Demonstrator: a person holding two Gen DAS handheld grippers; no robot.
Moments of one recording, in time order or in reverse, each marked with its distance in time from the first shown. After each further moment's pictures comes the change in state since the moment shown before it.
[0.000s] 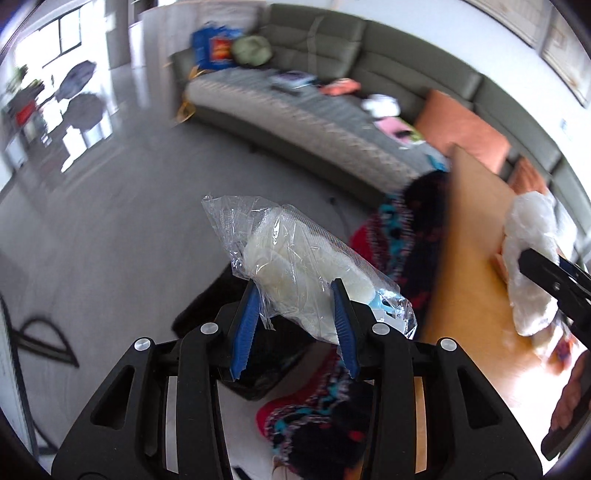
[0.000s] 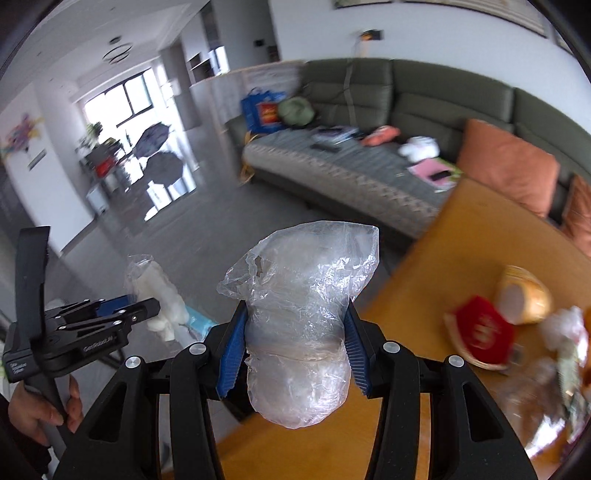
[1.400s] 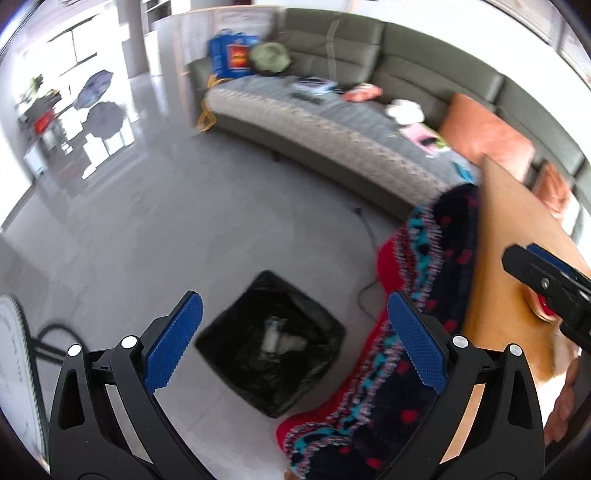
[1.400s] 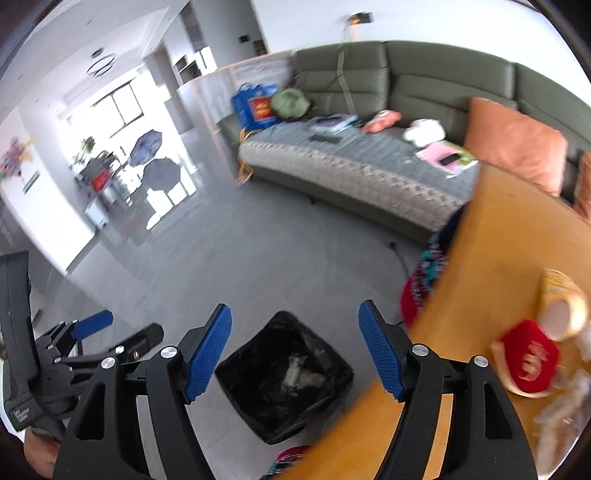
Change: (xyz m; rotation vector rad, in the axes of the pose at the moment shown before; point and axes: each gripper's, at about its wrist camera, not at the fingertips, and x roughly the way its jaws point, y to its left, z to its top) left arm 0.010 -0.031 0.033 0.043 -0.029 0.070; right arm 0.033 -0.029 0.017 0.116 -0.009 -0.012
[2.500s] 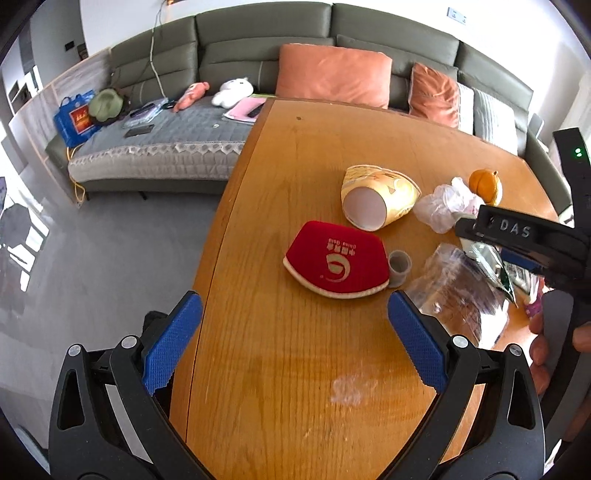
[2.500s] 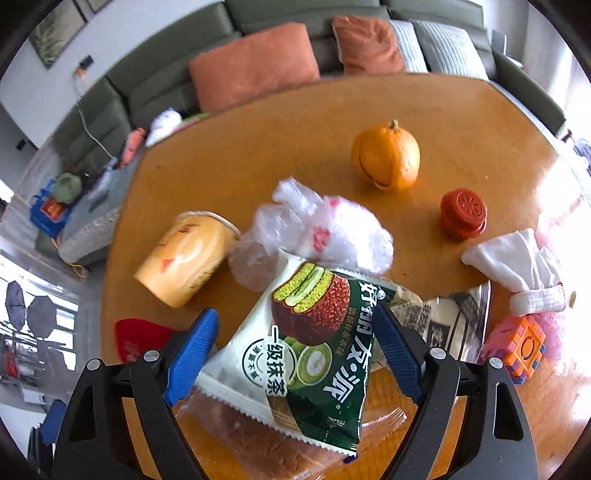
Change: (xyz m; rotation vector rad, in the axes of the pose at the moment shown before) left arm 0.006 -0.288 -0.025 0.447 0.044 -0.237; right arm -0.072 -0.282 -0.077 0.713 0.101 -0.474
